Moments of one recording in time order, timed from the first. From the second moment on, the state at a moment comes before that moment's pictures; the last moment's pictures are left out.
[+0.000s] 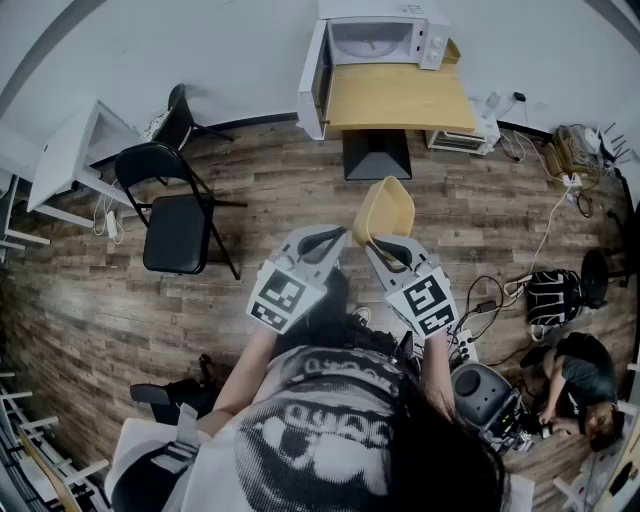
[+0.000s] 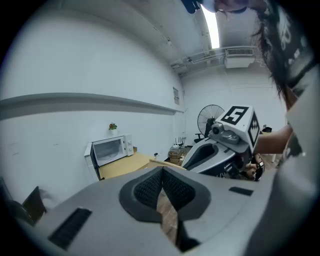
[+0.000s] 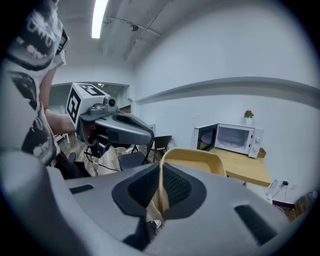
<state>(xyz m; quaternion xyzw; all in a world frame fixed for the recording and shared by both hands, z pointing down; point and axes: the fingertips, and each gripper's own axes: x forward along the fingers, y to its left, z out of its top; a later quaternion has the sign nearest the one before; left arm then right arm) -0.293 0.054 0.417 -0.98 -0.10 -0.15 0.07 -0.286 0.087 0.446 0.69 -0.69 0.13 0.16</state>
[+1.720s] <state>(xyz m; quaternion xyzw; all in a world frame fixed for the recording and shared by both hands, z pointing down) -0.025 -0.041 0.434 -0.97 -0.18 -0.16 0.05 -0.032 0.006 0.476 0.74 -0.62 0.19 0.18</state>
